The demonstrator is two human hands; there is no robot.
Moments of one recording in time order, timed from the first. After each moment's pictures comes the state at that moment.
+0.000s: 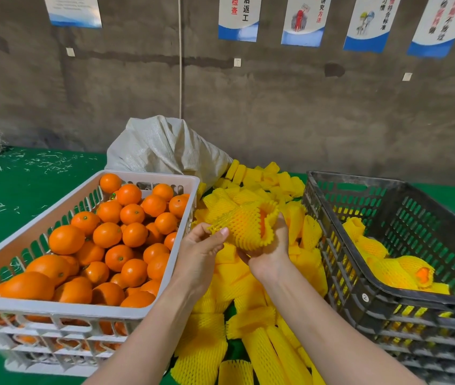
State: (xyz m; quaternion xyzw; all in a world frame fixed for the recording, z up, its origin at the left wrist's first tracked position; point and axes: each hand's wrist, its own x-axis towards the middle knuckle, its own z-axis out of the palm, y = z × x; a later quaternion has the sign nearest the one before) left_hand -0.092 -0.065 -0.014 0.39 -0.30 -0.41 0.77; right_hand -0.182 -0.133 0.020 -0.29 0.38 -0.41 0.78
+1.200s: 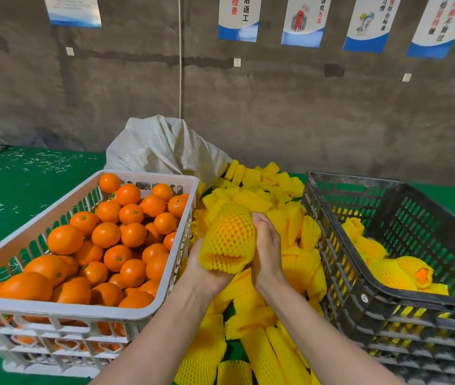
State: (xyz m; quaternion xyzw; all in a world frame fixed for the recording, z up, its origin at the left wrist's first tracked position) left_hand -0.103 -0.076 -0.006 0.31 -0.07 -0.60 0.73; right_hand -0.181 -0.124 0.000 -0.51 0.29 -0.53 0.62
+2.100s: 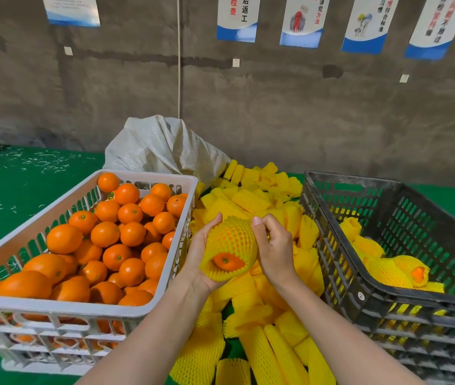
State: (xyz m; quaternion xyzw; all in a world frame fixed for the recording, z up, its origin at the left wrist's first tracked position) left_hand -0.098 -0.076 -0.004 0.30 -0.13 -0.67 0.66; right_hand -0.208 -0.142 -0.010 -0.73 0.24 -0.54 0.33
